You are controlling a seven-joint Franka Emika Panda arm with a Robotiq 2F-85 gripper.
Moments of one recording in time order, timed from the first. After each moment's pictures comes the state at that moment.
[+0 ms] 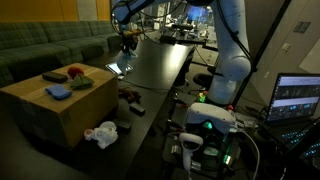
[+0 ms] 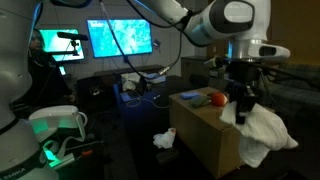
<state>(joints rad) -0.06 0.45 -0.23 -1.63 -0.12 1.97 0.35</state>
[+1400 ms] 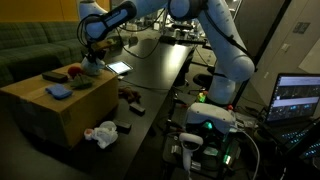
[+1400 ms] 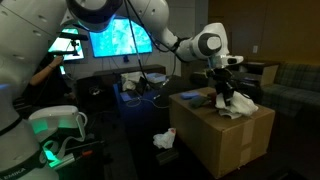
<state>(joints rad) 0.08 0.72 -0.10 -1.37 -0.20 2.20 0.45</state>
